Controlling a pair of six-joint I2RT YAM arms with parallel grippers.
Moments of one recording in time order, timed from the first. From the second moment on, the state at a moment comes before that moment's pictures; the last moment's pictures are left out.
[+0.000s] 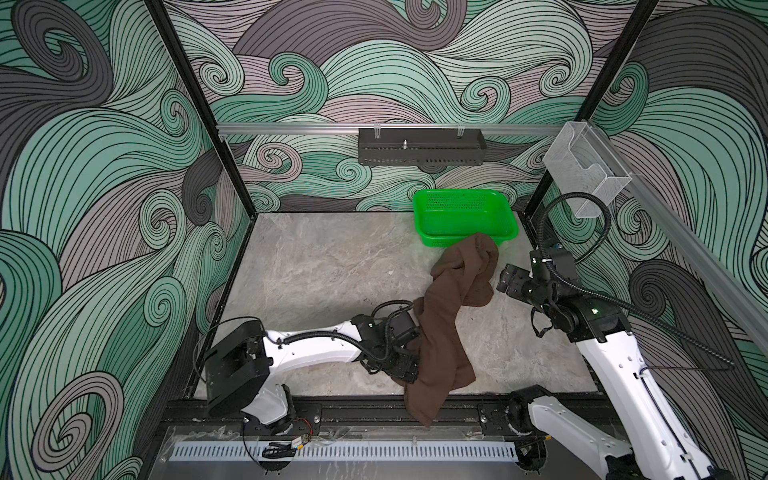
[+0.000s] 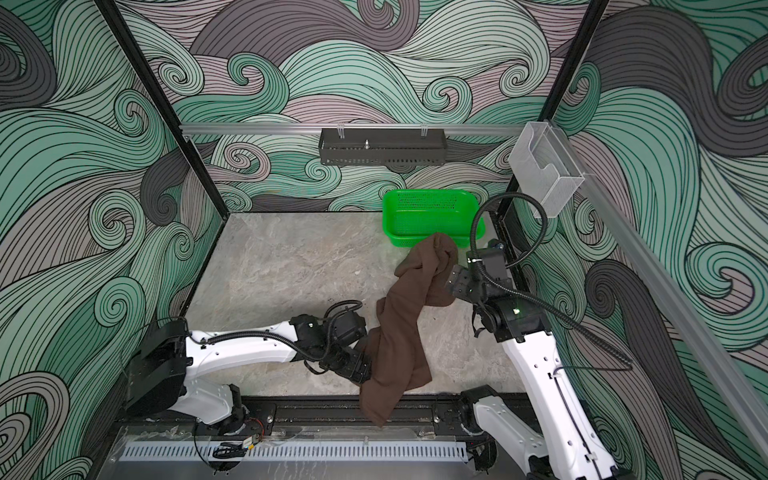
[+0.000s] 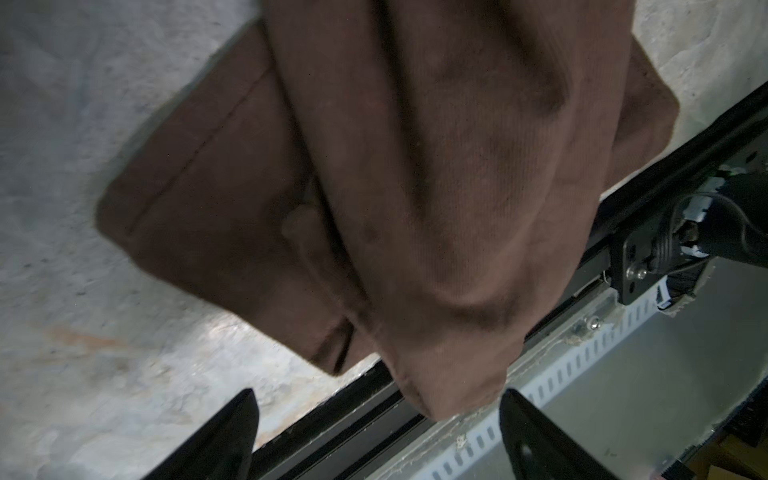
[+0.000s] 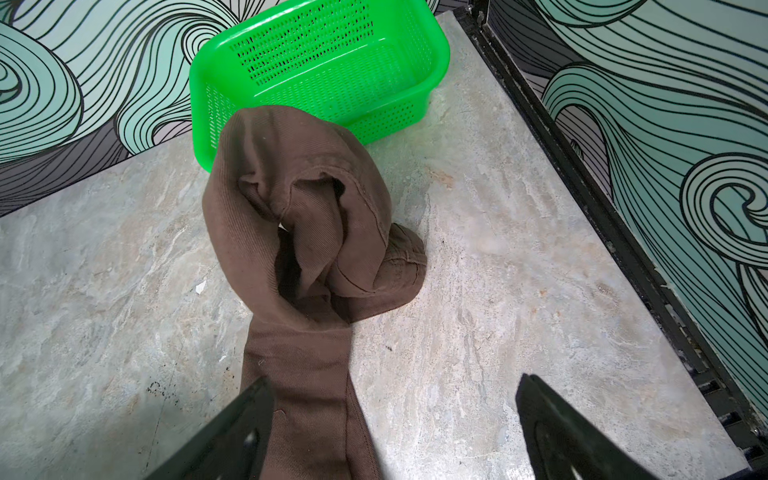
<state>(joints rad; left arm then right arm) -1.16 1.56 0.98 -0.65 0.16 -0.77 0.26 0.93 1.17 -1.04 0.29 0.50</state>
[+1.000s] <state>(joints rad) -0.55 1.10 1.16 -1.03 -0.12 -0.53 0.24 0.91 1.10 -1.01 0.18 0.57</state>
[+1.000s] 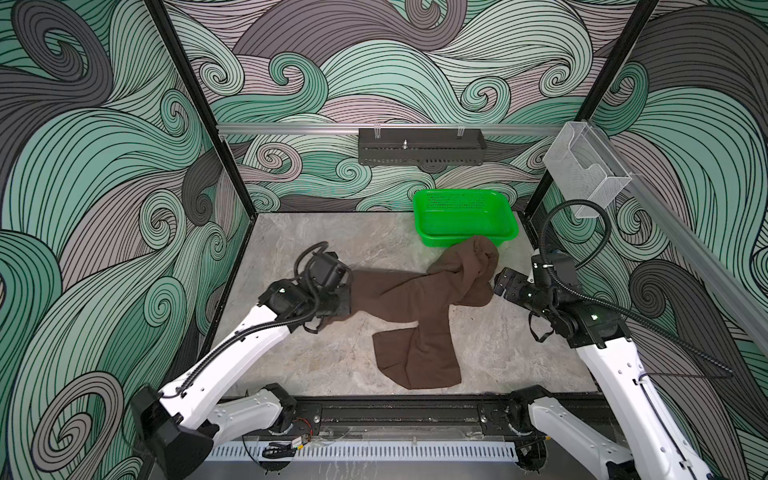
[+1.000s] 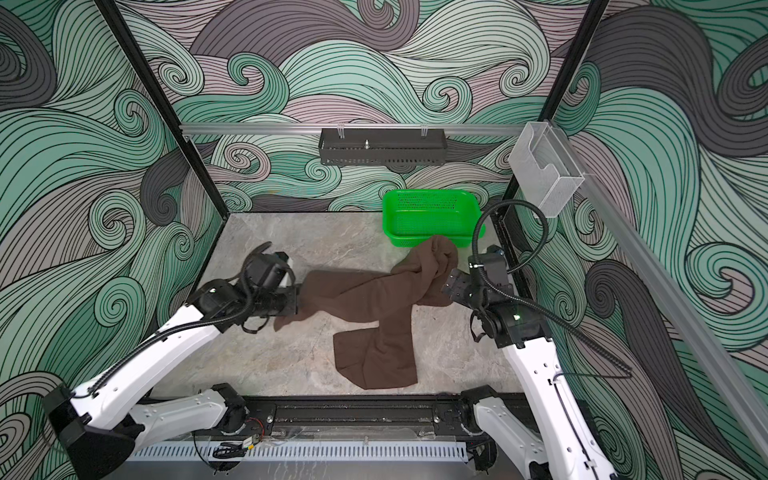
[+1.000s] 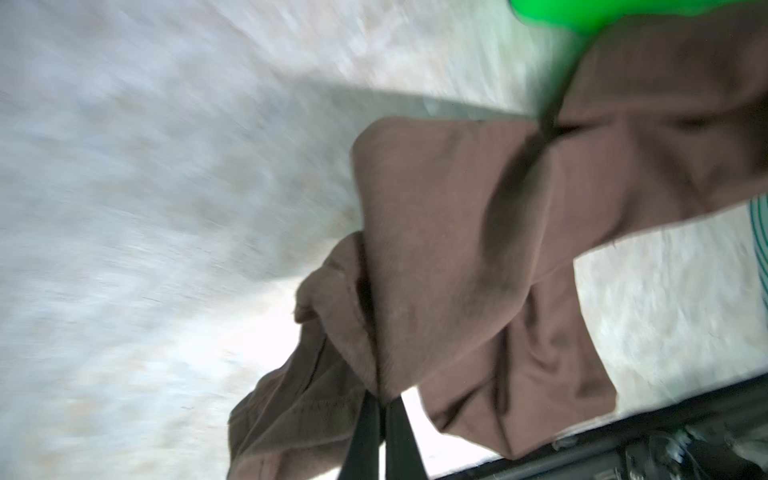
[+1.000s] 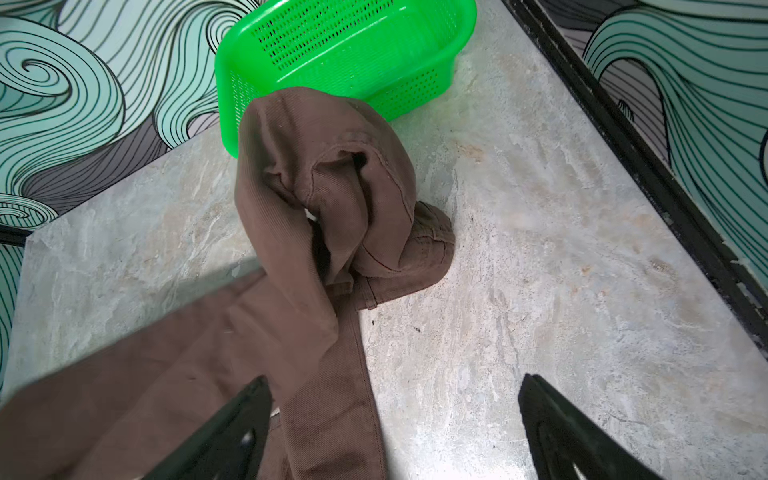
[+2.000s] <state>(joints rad) 0.25 1.30 1.68 -1.18 -0.02 -0.28 0.07 1.15 0.95 -0.88 -0.01 0.67</state>
